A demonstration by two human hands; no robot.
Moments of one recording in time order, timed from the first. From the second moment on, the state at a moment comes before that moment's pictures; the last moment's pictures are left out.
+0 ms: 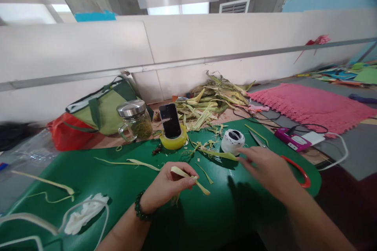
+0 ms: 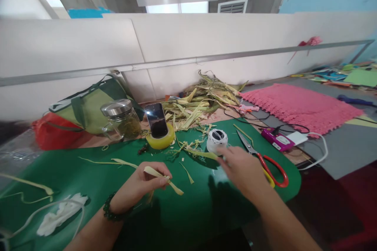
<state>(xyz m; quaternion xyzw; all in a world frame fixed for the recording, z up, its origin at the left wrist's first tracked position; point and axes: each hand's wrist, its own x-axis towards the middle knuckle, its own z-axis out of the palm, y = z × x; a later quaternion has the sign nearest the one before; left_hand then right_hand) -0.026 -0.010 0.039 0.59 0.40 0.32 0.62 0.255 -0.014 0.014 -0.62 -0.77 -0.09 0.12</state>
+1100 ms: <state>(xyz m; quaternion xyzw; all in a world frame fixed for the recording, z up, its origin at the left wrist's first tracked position) -0.024 -0.008 0.026 0.59 0.41 0.30 0.63 0.152 -0.042 0.003 -0.41 -0.76 0.18 0.47</state>
